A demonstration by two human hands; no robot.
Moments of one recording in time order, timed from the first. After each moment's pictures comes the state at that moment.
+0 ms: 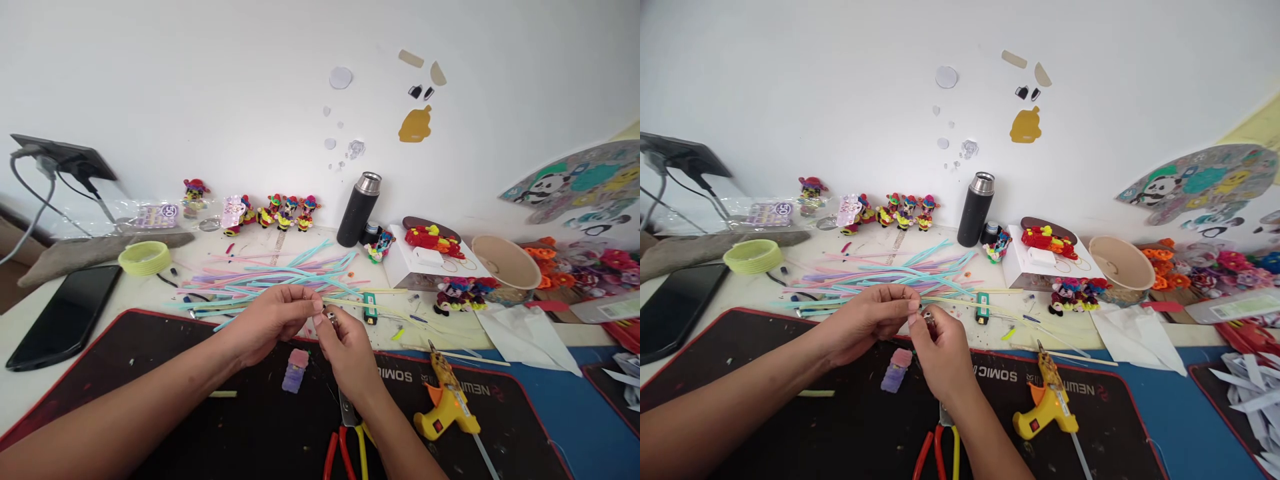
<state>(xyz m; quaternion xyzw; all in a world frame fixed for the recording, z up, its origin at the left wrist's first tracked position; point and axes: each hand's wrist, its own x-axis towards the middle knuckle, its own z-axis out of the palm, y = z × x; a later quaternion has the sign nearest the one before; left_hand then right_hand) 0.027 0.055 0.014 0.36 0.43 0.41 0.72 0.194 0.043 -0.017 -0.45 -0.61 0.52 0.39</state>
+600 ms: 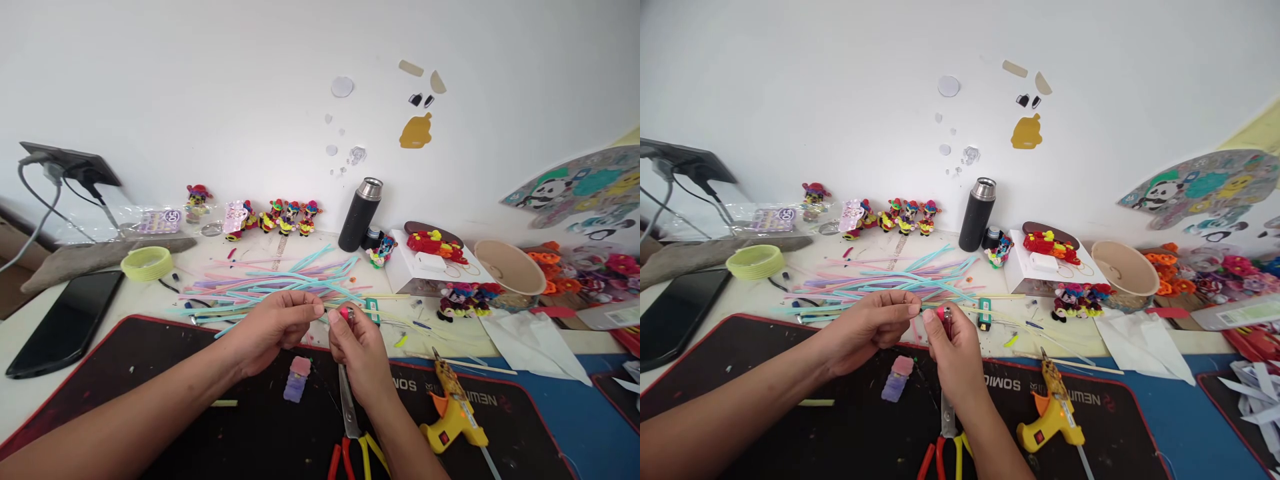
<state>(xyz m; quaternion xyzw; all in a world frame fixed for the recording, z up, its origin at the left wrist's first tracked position) 0.030 0.054 0.016 0.32 0.41 0.43 0.74 0.199 0.049 -0.017 -0.40 -0.47 0.64 0.45</state>
